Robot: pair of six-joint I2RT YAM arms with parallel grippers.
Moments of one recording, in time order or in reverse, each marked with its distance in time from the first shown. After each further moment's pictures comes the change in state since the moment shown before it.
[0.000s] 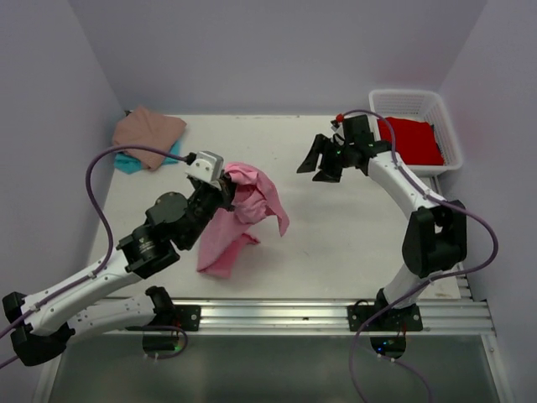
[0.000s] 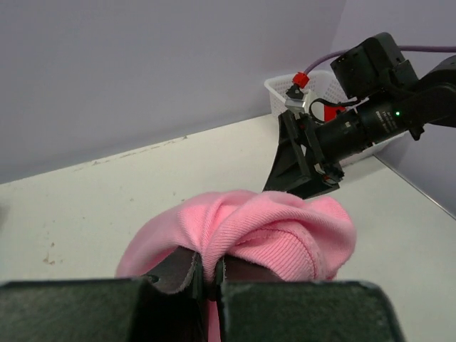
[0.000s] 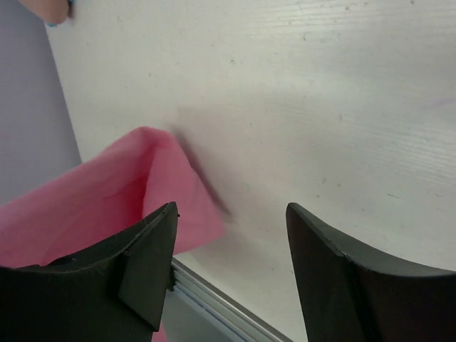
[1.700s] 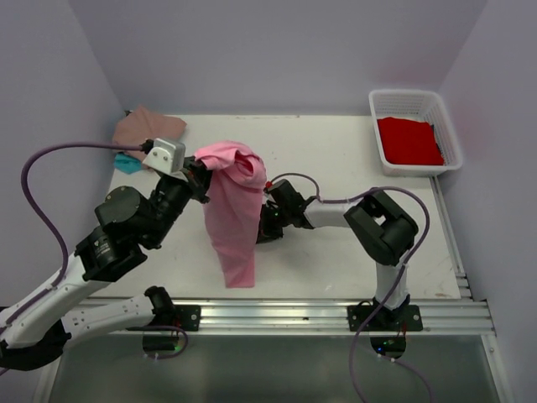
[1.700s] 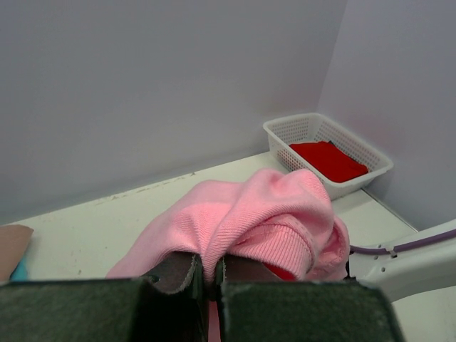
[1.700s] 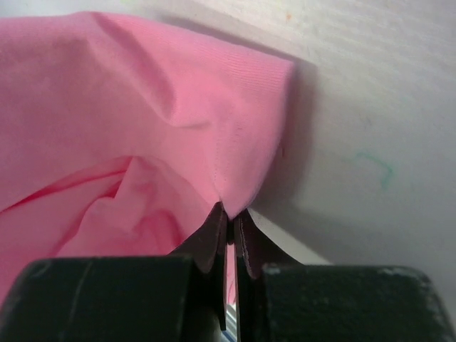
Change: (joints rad) left arm 0.000 -0.044 0.274 -0.230 0.007 0.050; right arm 0.486 0.241 -0.356 0.571 -0.022 0.251
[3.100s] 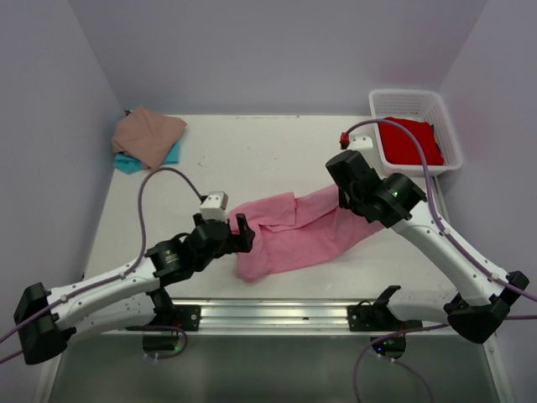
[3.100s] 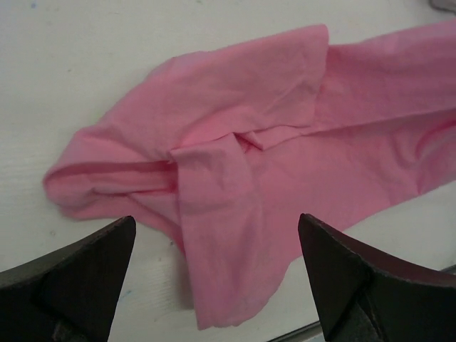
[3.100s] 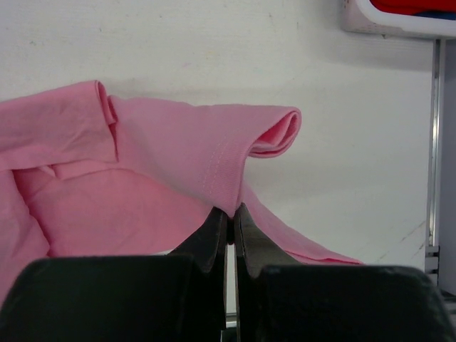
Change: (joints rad) left arm 0.000 0.002 -0.602 -0.207 -0.026 -0.808; right arm -0.013 -0.741 0.378 -1.133 1.135 -0.400
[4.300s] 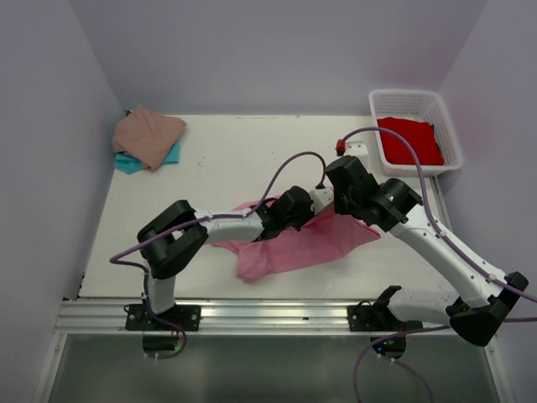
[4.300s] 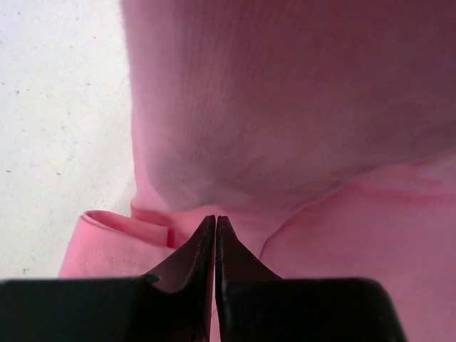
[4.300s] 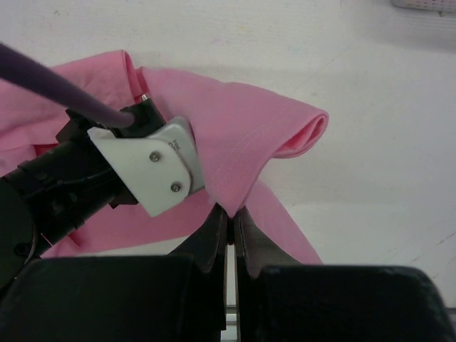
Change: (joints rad) left arm 0.001 1.086 0.541 0.601 0.388 1.004; right arm -0.003 -0.018 -0.092 0.061 -0.106 0.020
